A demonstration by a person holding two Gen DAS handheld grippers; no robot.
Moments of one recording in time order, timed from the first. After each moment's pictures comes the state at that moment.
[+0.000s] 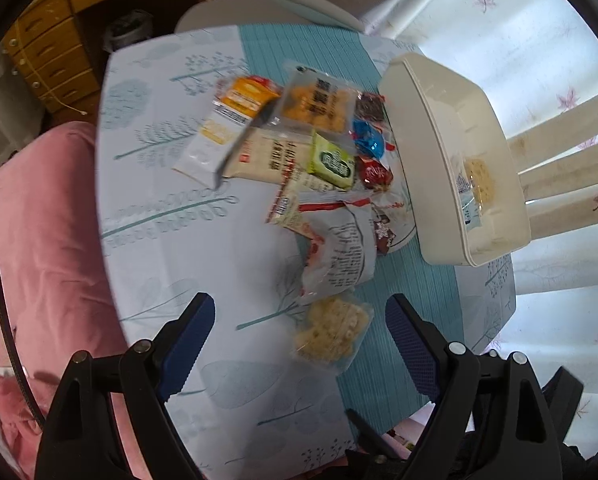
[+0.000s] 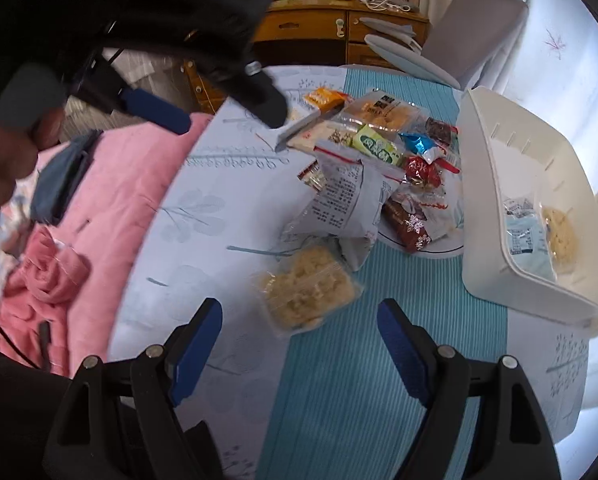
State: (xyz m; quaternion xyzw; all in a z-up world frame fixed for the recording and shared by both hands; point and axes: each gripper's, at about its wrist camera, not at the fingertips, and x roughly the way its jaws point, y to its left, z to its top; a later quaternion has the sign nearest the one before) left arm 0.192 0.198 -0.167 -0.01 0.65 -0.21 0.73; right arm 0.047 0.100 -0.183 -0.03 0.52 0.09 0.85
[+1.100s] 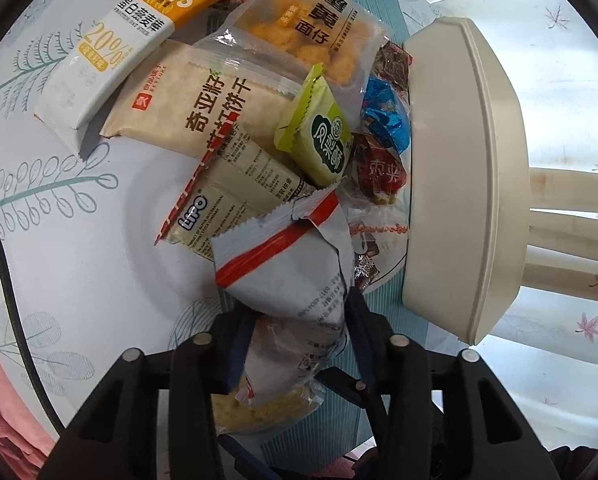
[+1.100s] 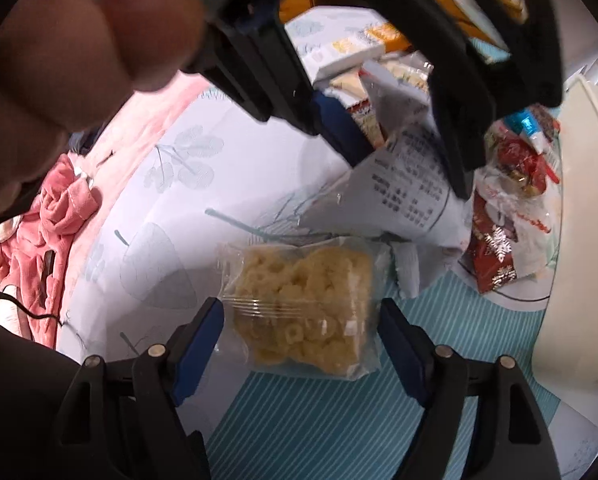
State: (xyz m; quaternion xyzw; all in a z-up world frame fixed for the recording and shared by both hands) left arm 0.239 0.143 -0.275 -0.14 0.73 -0.22 0.63; right arm 0.107 0.097 -0.263 -0.07 0.57 0.23 0.78
